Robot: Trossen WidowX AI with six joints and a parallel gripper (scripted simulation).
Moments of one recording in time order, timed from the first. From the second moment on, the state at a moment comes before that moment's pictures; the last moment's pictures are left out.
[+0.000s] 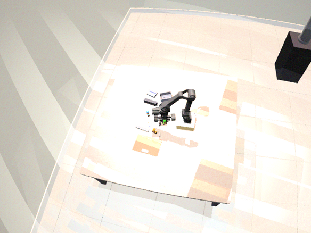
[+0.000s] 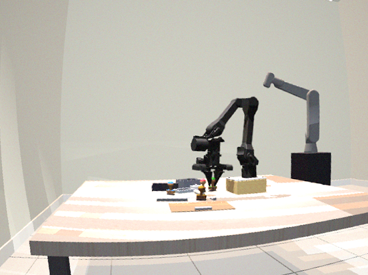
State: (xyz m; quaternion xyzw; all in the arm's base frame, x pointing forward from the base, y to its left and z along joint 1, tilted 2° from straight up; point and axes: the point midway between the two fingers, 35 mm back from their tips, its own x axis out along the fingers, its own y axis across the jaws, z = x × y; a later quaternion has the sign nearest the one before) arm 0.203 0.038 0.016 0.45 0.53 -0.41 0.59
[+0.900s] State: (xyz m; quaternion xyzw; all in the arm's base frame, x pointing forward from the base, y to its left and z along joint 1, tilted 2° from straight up) arm 0.198 0.037 0.010 0.44 0.54 -0.42 0.59
